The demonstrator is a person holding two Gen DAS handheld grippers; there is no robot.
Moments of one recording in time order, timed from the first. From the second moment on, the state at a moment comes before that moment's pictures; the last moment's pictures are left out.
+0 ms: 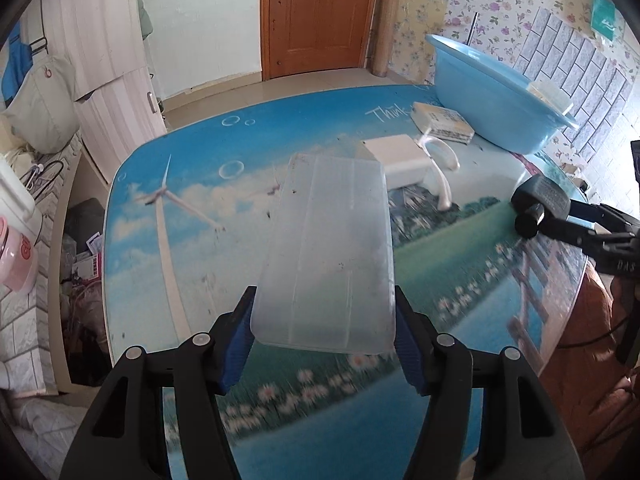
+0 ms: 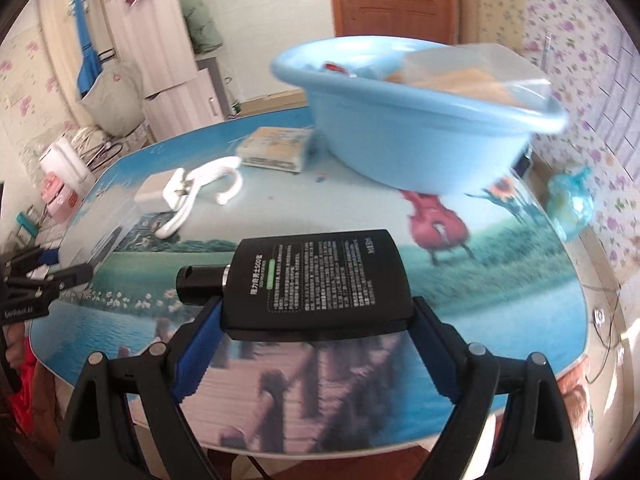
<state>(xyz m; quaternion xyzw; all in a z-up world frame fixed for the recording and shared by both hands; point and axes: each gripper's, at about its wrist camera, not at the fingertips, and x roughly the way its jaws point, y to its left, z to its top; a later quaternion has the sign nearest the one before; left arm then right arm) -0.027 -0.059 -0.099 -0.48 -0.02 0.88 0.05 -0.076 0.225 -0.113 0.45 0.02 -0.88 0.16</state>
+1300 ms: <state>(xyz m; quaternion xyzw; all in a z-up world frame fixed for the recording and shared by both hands) -0.040 -0.001 -0.109 -0.45 0.02 0.89 0.07 -0.078 0.255 -0.129 0.41 0.05 -0.90 0.12</state>
